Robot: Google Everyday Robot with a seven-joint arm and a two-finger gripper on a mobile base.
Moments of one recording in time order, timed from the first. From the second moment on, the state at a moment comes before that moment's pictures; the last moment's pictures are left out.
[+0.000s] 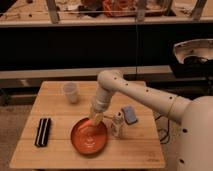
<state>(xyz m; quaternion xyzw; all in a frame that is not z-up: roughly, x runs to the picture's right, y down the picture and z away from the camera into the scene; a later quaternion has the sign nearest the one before) -0.066 0.168 0.763 -0.44 -0.27 -0.09 0.85</state>
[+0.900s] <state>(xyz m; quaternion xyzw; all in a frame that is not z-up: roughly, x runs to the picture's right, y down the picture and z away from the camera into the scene) -0.068 0.167 0.762 -0.44 -0.26 -0.07 0.86</state>
